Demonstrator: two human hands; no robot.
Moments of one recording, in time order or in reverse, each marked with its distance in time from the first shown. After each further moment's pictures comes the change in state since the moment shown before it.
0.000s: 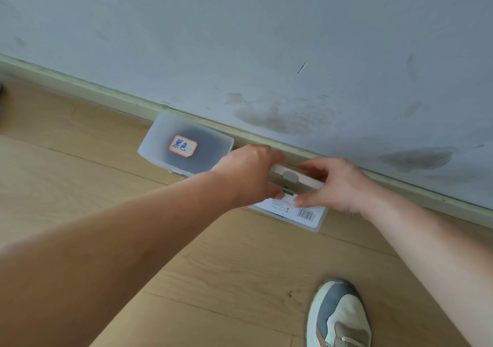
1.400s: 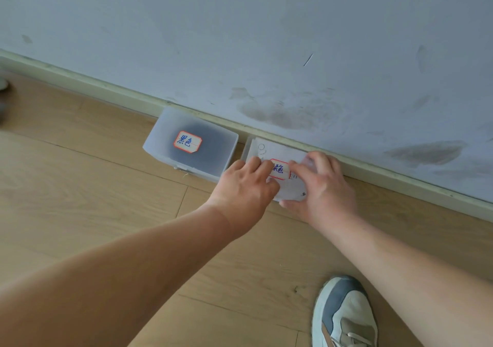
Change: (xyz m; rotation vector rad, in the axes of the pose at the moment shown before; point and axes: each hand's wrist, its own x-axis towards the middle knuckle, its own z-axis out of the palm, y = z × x) left_hand -0.019 -0.032 0.071 0.422 0.453 0.294; right_hand 0.014 0.023 0.072 -0.392 0.497 -0.274
